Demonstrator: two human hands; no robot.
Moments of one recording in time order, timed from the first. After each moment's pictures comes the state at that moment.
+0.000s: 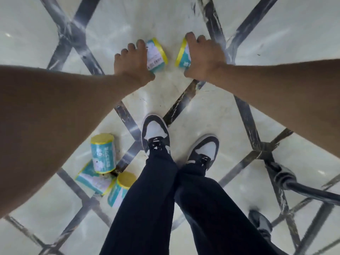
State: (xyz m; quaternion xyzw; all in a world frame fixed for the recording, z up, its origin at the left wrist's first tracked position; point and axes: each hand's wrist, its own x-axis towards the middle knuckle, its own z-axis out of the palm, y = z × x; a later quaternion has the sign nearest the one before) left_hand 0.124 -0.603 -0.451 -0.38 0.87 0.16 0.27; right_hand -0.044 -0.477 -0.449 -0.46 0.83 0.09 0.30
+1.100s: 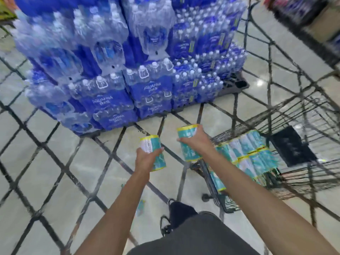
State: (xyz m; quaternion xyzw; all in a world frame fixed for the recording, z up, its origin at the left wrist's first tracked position) left_hand 0.247 -0.220 0.387 -0.51 0.59 0.62 0.00; right_hand 0.113 -0.059 0.423 0.02 0.84 -0.46 0.29
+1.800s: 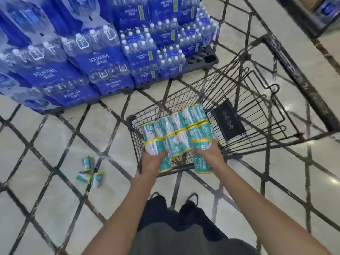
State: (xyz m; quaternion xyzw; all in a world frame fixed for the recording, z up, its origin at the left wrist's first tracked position) left_hand 0.184 0.205 0.342 -0.55 0.54 0.64 0.05; right_hand 0.074 0.401 0.346 0.16 0.80 -0.45 0.36
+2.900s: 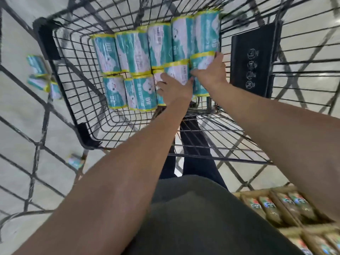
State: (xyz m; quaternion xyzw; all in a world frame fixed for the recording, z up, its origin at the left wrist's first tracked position) left_hand -0.065 0.318 0.125 -0.63 0.63 0.39 0.24; right_hand -0.157 0.376 0.110 0.09 0.88 -0.23 0.41
